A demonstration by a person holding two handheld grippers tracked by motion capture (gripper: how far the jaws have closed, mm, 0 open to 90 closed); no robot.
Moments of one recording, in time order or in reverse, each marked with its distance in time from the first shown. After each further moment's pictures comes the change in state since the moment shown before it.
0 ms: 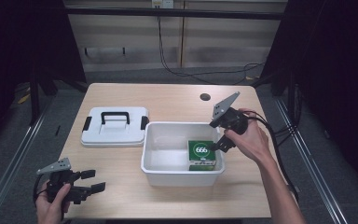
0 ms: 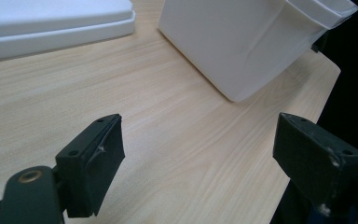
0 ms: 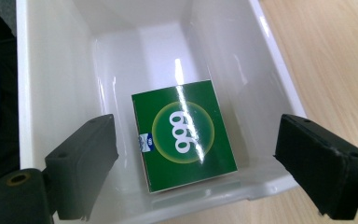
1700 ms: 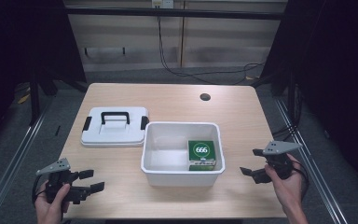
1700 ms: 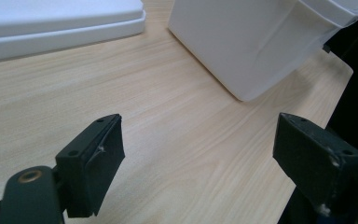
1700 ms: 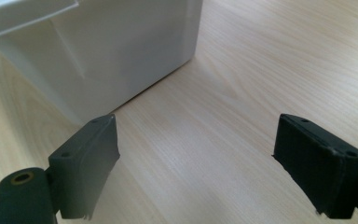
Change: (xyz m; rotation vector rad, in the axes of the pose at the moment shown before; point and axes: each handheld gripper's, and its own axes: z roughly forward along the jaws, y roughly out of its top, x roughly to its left) left arm 0.000 -0.002 -0.002 0.001 0.038 -0.009; right arm 0.057 -0.172 -0.006 -0.252 -0.323 0.398
